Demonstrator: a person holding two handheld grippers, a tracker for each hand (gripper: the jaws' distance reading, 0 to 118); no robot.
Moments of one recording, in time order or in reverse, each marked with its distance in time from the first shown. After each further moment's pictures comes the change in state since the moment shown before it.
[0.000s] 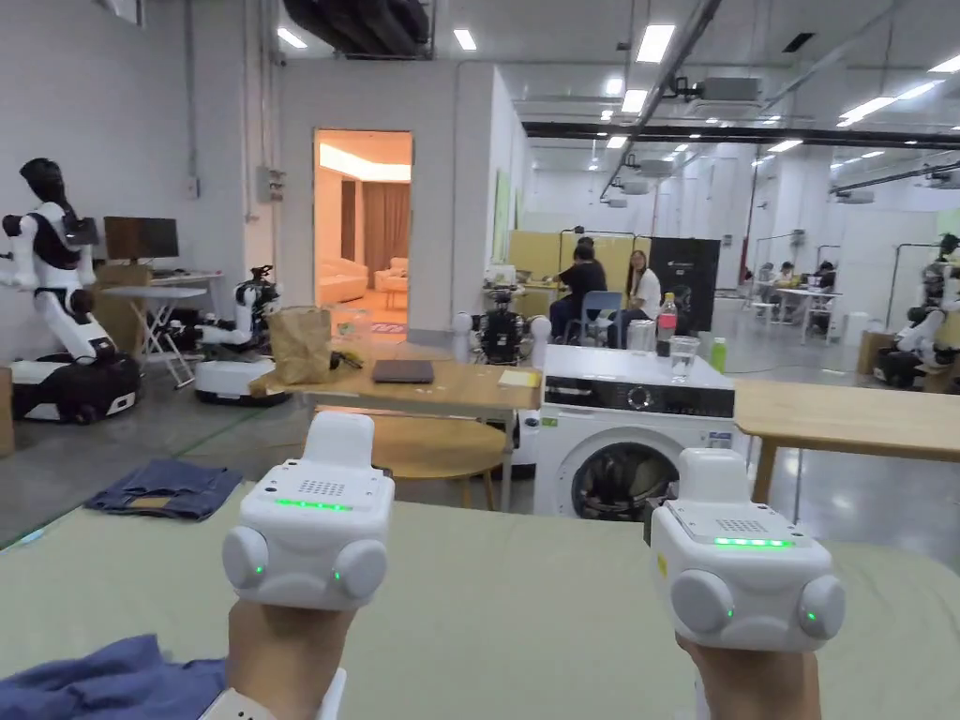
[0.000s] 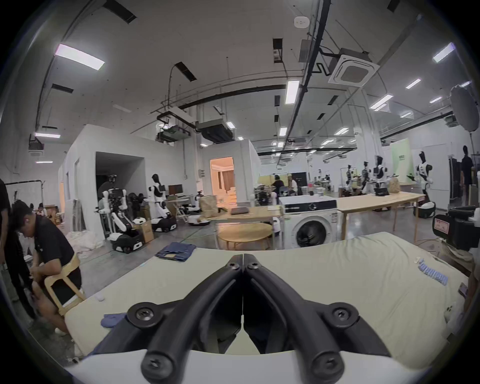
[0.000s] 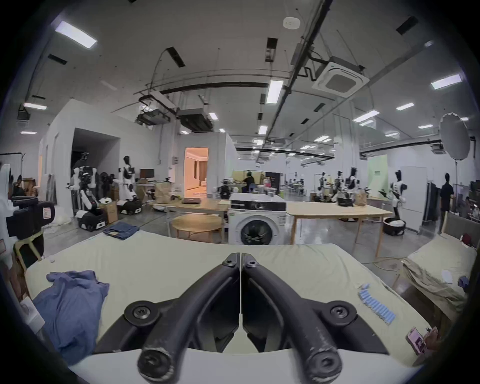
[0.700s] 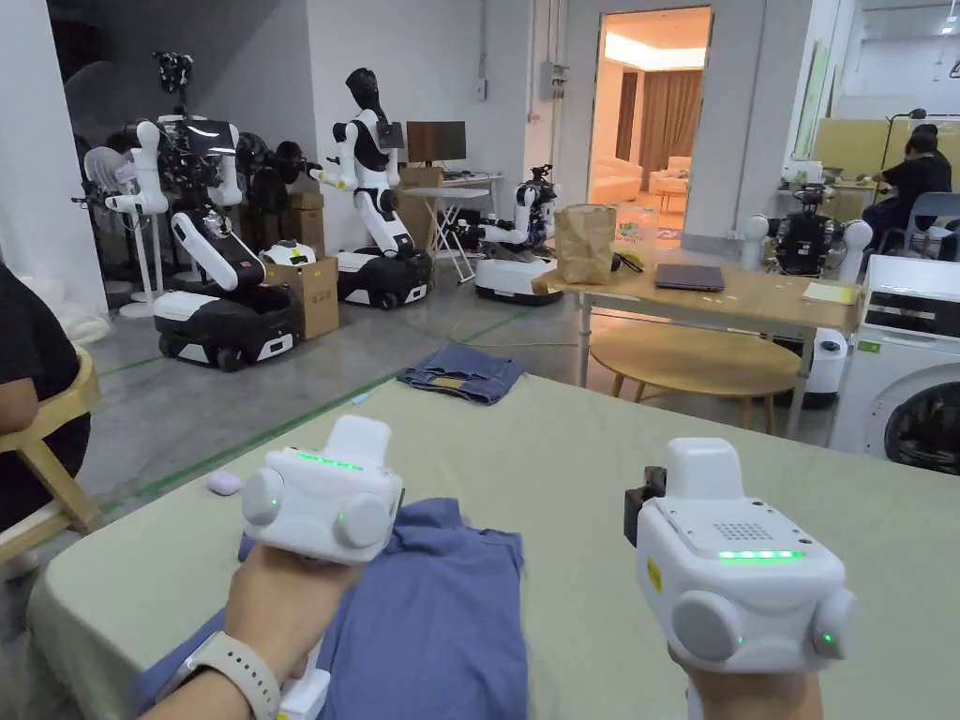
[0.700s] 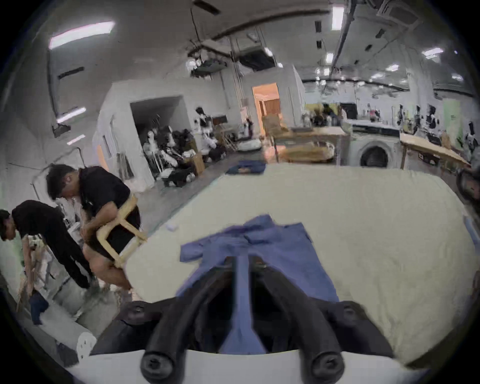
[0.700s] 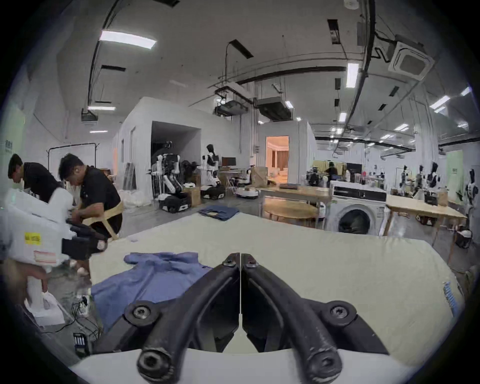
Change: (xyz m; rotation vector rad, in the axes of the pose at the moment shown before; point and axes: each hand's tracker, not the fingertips) left arm -0.220 -0.126 0.001 -0.534 0.245 0.000; right arm -0.245 -0.088 -0.011 -0.076 0.487 0.036
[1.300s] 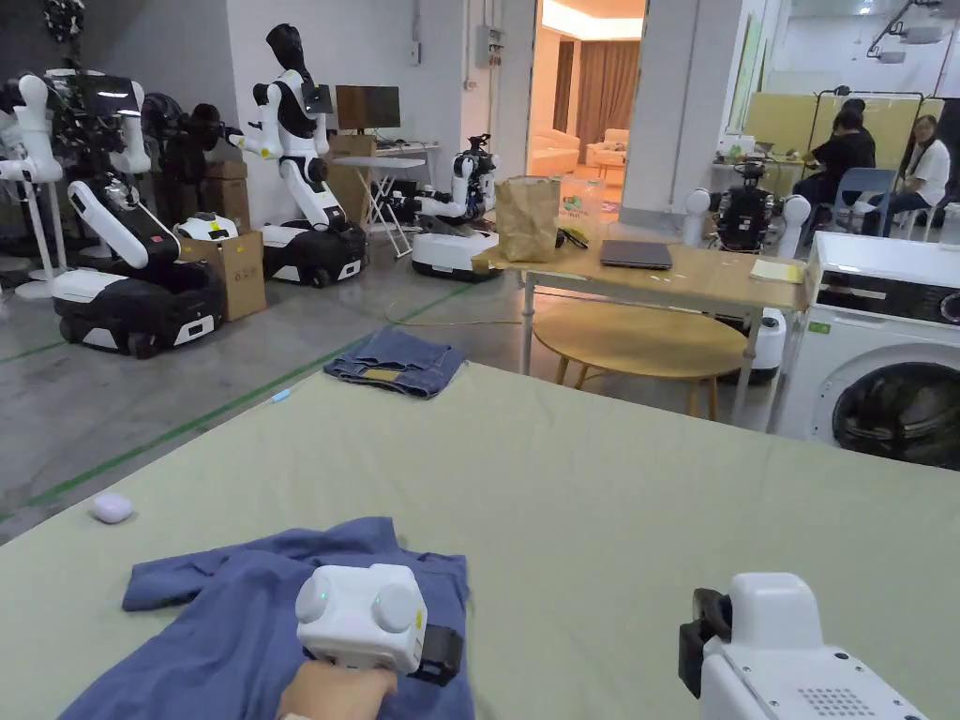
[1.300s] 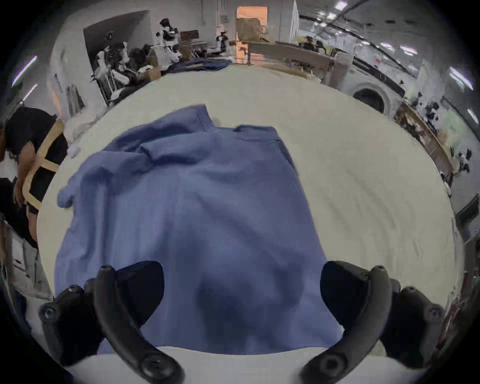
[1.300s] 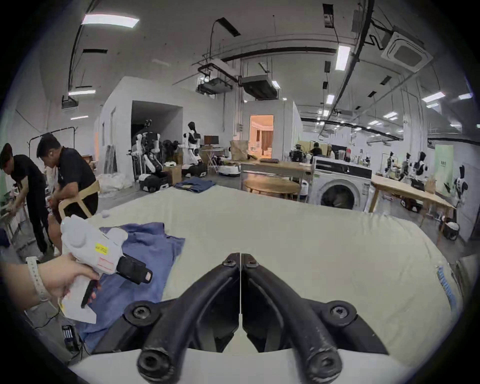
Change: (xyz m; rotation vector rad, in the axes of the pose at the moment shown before) left arm 0.092 -0.055 -0.167 -0.470 -0.218 0.066; right arm 0.059 -0.060 -0.033 -0.133 -0.113 -0.011
